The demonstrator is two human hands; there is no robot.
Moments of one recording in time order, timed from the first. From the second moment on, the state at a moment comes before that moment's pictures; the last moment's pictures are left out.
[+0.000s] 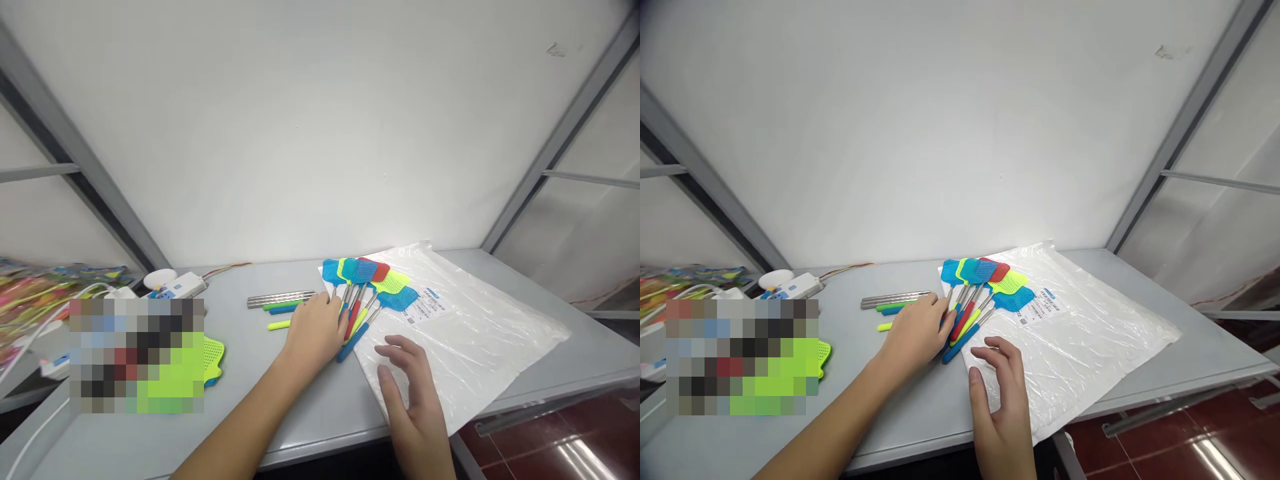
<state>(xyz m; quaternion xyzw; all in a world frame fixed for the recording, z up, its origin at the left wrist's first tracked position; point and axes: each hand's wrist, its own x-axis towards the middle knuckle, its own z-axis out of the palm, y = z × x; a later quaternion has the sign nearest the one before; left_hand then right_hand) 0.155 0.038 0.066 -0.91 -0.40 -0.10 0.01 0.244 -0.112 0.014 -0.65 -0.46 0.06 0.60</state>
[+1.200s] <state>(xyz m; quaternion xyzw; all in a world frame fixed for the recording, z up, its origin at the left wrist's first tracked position) 0.034 0.021 0.002 -0.88 -0.43 -0.20 -0.01 0.223 0.152 0.059 -0.56 -0.82 0.09 0.05</state>
